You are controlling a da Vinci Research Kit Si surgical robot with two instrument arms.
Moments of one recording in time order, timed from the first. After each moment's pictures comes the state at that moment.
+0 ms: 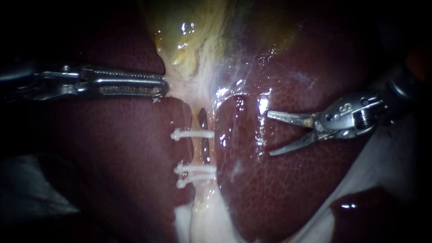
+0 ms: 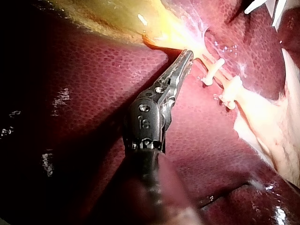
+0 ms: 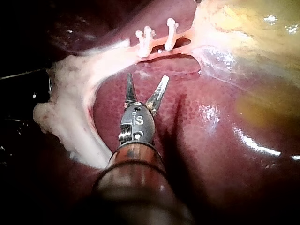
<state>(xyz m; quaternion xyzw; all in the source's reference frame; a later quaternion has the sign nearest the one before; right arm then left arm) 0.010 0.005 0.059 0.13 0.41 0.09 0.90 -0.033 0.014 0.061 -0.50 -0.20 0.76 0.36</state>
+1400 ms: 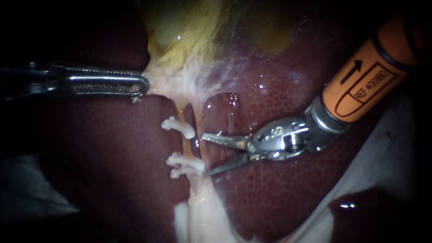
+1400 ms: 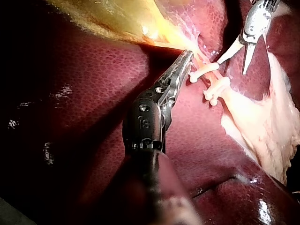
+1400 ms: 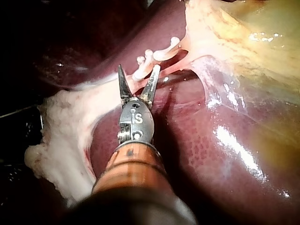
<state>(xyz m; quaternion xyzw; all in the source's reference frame) 0.022 0.000 0.066 0.25 0.46 0.08 0.84 -0.031 0.013 0.054 -0.51 -0.20 0.75 0.36</state>
